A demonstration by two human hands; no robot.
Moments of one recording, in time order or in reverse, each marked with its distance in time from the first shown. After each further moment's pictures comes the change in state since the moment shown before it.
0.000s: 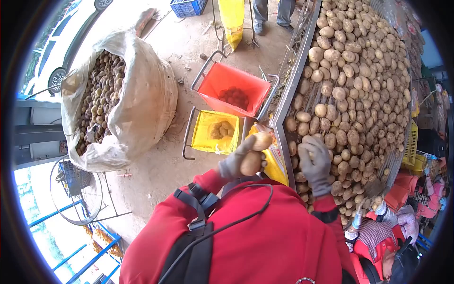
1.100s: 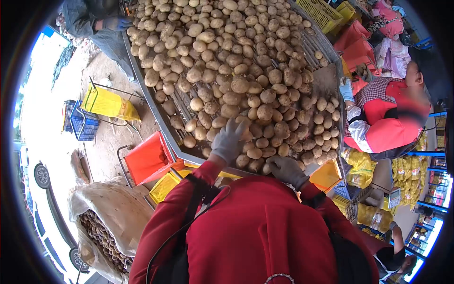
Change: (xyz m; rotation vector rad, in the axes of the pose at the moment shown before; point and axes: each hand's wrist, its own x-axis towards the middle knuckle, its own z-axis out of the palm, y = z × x) left_hand 0.207 -0.110 0.123 2.437 -0.493 0.338; right_hand -0.233 -0.001 -0.063 0.049 -0.077 1.024
